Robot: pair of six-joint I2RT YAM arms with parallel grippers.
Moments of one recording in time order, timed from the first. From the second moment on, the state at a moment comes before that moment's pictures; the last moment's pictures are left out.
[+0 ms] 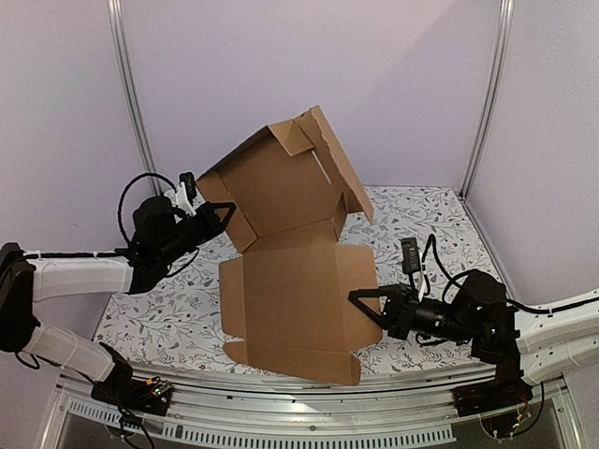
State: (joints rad) left arm -0.55 1.30 0.62 0.58 0.01 -0.72; right arm 1.19 1.03 0.35 0.71 0.03 0.73
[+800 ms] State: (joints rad) left arm -0.51 1.42 0.61 0.87 0.38 -0.89; right arm 1.17 1.00 0.47 0.64 -0.28 0.56
